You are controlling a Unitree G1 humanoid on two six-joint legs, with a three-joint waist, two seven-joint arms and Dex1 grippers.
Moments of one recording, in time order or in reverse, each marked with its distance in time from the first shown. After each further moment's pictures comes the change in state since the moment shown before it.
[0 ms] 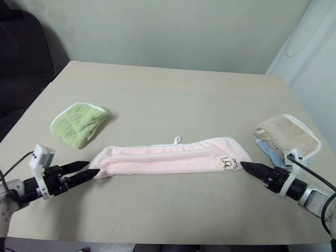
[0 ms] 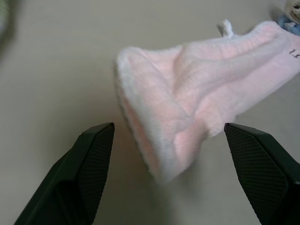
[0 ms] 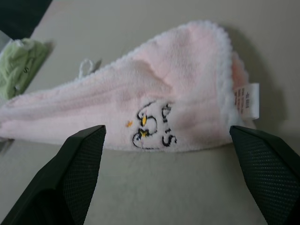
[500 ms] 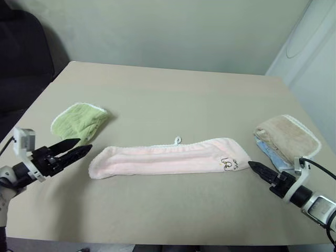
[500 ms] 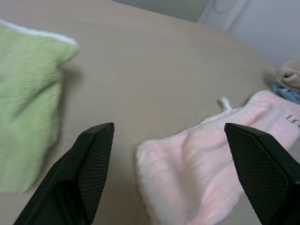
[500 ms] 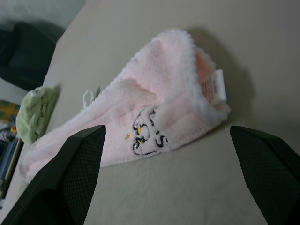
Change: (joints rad) left arm -0.117 -0.077 0.072 -0.051 -0.094 0.016 0.079; right arm 0.049 0.067 -0.094 0.081 0.265 0.085 -0.217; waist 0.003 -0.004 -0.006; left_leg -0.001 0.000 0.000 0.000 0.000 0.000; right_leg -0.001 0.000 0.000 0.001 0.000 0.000
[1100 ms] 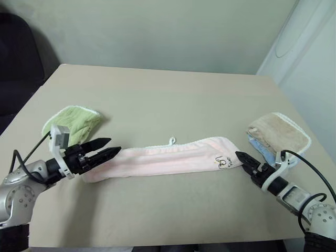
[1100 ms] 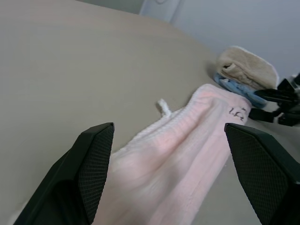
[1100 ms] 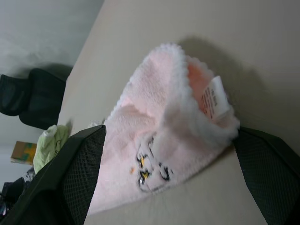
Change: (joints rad) left arm -0.038 -0.068 -0.139 -0.166 -0.064 0.059 0.052; right arm -0.164 0.147 0.111 0.128 -0.002 -0.091 -0.141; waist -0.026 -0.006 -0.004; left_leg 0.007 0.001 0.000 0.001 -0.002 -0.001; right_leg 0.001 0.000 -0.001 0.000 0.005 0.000
